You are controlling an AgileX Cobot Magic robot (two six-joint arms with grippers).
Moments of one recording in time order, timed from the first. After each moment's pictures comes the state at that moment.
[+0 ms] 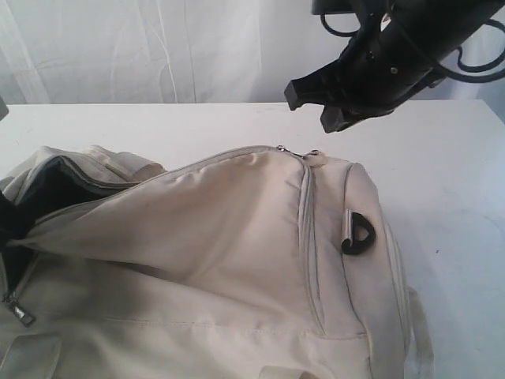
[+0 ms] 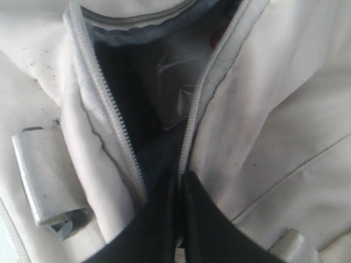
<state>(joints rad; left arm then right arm) -0.16 1.09 -0.85 -0.35 0.94 0.66 0.57 1.56 -1.41 0.09 0.93 0.01</state>
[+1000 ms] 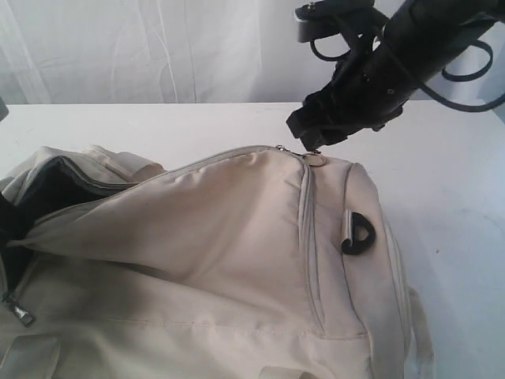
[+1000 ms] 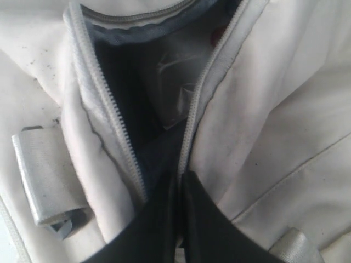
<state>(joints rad) -0.16 1.09 -0.85 -0.35 0.94 0.66 0.56 1.59 -1.36 0.11 0.85 -0.17</state>
